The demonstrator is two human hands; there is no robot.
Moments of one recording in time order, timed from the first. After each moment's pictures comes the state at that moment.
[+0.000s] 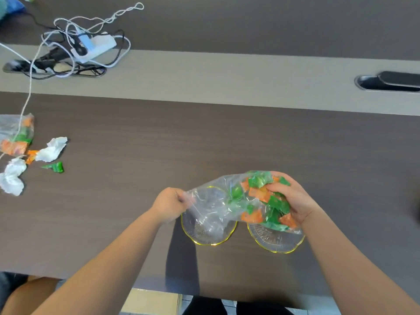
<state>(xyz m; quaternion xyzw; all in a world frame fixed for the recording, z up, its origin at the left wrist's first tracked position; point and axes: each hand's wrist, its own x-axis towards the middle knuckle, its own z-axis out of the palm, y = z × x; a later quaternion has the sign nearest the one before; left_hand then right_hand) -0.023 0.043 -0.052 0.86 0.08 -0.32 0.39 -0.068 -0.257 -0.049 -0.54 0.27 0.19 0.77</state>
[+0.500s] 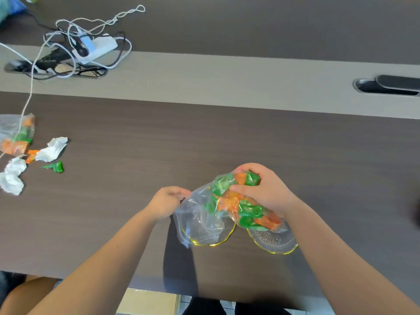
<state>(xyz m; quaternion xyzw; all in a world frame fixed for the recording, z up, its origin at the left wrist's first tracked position) -0.019 0.045 -0.045 0.78 0.15 -0.35 0.50 -0.053 -0.199 0.007 -0.78 0.13 0.16 0.59</state>
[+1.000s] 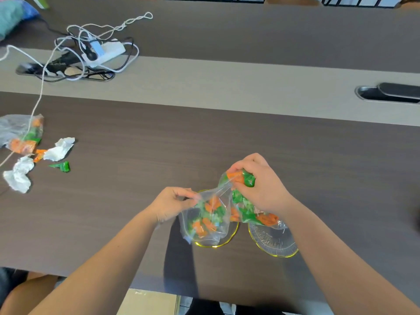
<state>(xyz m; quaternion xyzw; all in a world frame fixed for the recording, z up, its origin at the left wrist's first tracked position) -0.026 0.048 -0.038 0.76 0.07 -0.33 0.55 -0.046 -0.185 0.023 -0.90 -0.03 0.06 0.43</state>
